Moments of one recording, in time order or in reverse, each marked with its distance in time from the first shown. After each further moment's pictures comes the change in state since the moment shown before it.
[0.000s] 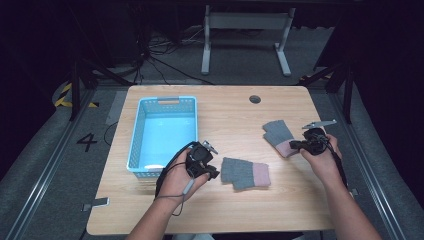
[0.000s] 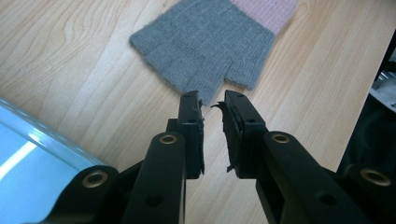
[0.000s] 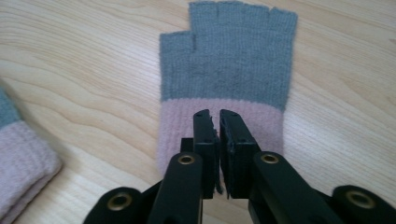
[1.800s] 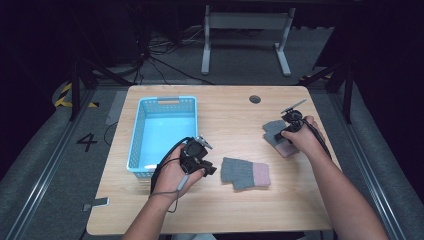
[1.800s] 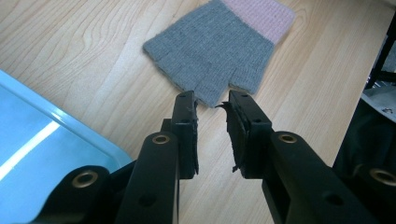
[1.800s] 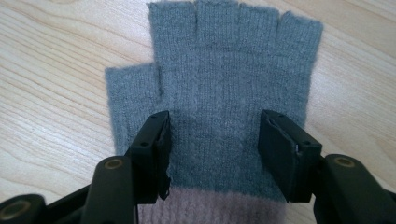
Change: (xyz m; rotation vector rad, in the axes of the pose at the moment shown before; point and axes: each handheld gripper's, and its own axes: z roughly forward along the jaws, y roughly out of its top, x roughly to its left) left arm 0.009 -0.001 -0.015 -0.028 -0.012 -0.015; right arm -0.011 0.066 0.068 0.296 -0.041 0.023
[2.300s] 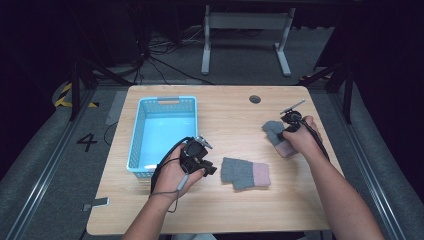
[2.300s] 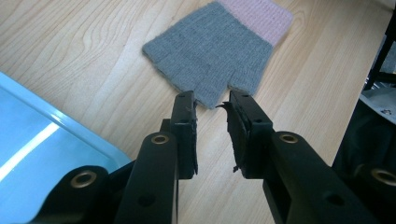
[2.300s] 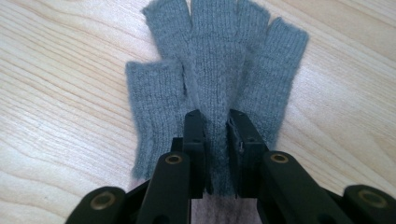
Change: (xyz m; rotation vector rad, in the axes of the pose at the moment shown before) left arm 0.000 0.000 -0.001 -0.007 -0.002 -0.001; right arm 0.006 -0.002 -0.004 -0.005 -0.017 -0.016
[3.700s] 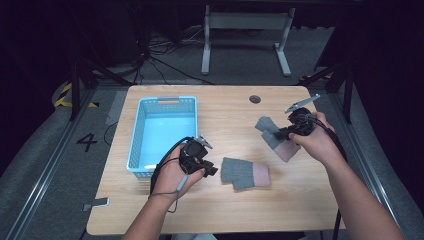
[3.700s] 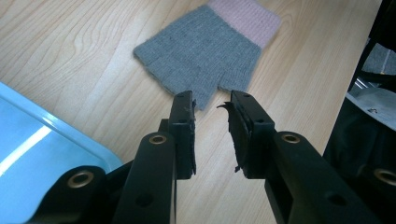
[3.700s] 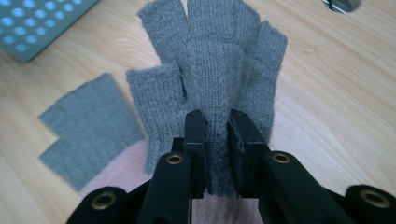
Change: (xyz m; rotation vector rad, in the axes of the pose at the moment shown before) left arm -0.003 0.001 -0.004 -0.005 -0.030 0.004; right arm 0.054 -0.015 -0.107 -0.192 0.173 -0.241
